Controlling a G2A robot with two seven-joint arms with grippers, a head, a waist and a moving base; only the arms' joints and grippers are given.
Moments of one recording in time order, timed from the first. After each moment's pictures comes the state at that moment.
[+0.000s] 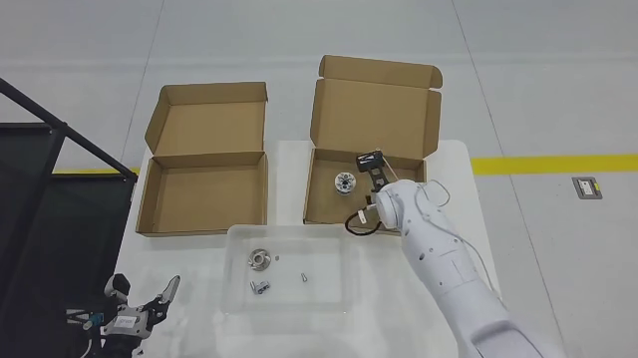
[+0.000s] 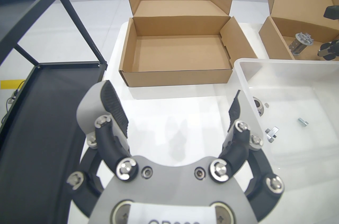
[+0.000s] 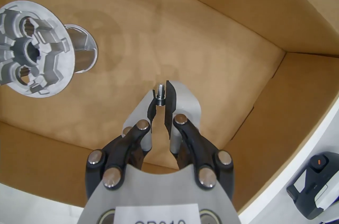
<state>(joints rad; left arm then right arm) 1.86 -1.16 -1.77 -1.83 1.14 -0.09 0.26 -0.40 -1.63 1.14 -0.57 -1.40 0.07 0.75</state>
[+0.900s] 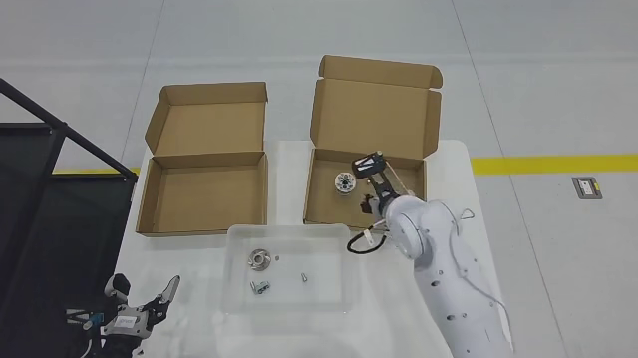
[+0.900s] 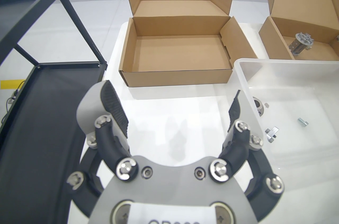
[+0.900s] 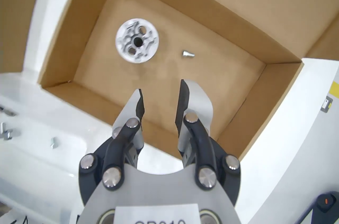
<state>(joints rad) 1.86 -1.16 -1.77 -1.83 1.14 -0.09 0.26 -0.86 -1.54 1.26 -1.52 -1.45 -0.12 1.03</state>
